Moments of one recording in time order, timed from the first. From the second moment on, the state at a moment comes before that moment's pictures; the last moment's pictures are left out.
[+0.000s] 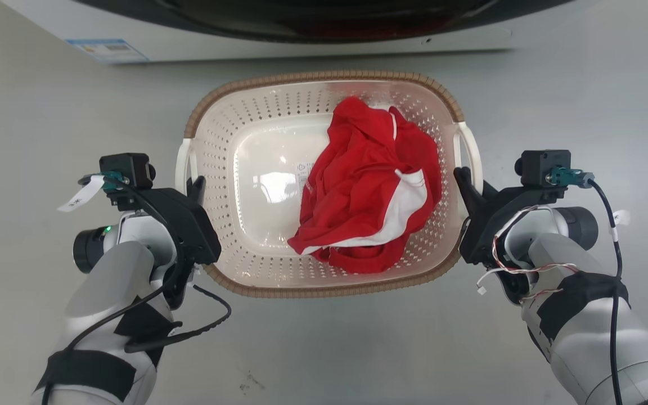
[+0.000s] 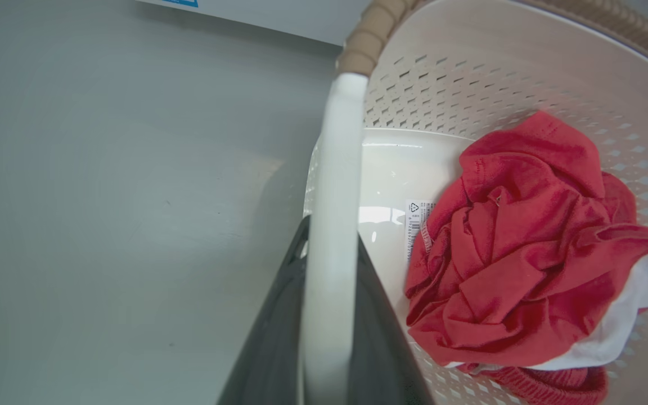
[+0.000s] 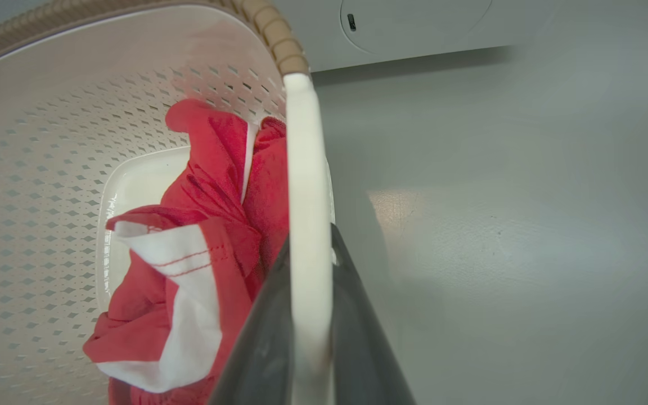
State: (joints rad) left arm -0.96 0.05 -0.36 1.18 -0.71 -0.10 -0.01; right arm -0.98 -0.07 0.48 1.16 0.56 0.14 -0.07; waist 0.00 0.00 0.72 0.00
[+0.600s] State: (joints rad) left arm -1.01 0.04 -0.37 1.19 -0.67 -0.08 -0.15; right arm -1.04 -0.07 0.48 1.18 0.55 0.10 -0.17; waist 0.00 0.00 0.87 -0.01
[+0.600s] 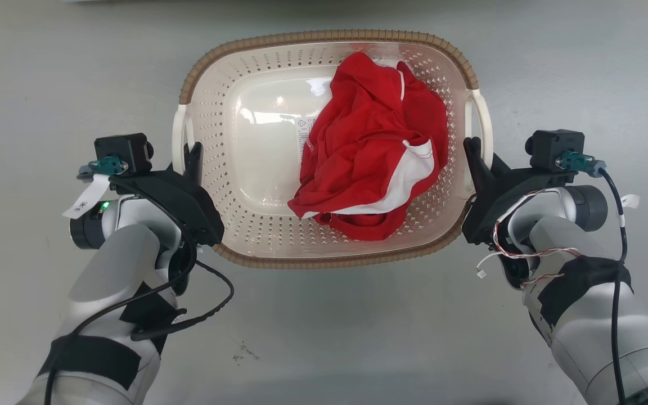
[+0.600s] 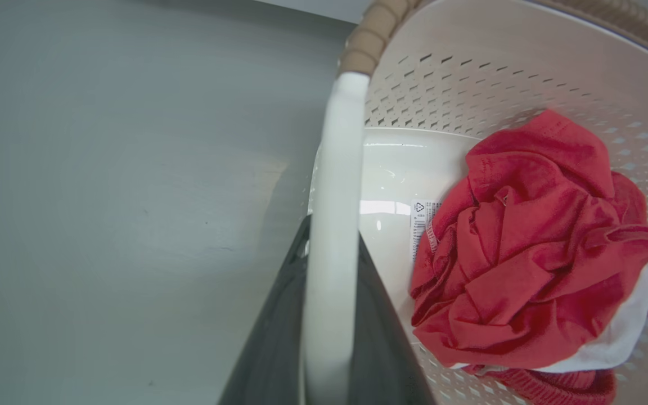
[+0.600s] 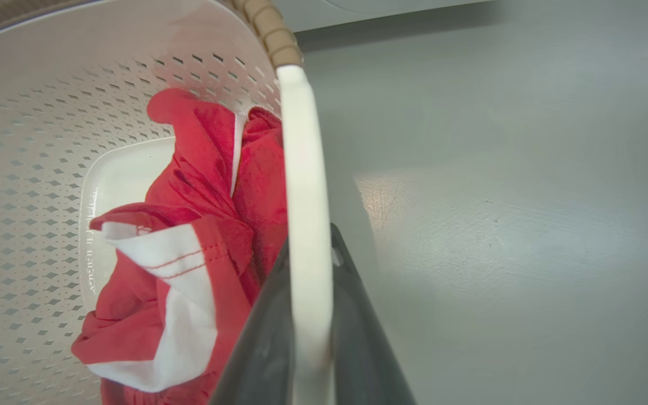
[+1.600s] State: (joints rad) left arm -1.04 0.05 -0.37 1.25 -0.68 -0.11 -0.15; right arm -1.05 -0.08 0.49 1.23 0.54 0.11 -0.21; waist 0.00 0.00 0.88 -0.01
